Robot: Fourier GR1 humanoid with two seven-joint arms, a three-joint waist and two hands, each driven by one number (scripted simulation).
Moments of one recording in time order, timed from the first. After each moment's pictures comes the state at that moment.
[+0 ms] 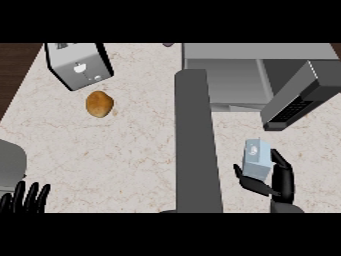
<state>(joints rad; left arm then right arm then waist) 0.63 0.04 -0.07 -1.98 0.25 -0.28 -0.47 -0.14 -0.03 -0.18 -0.78 0.04 -0.28 -0.94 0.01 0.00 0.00</state>
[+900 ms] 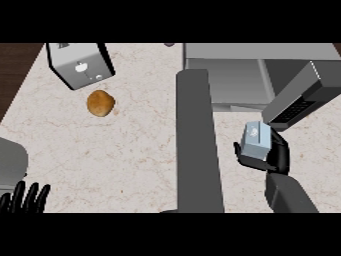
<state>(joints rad) 0.63 0.04 -0.05 -1.99 0.27 -0.31 -0.45 -0.44 -0.09 -0.30 -0.42 -0.03 -0.19 -1.07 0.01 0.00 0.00</state>
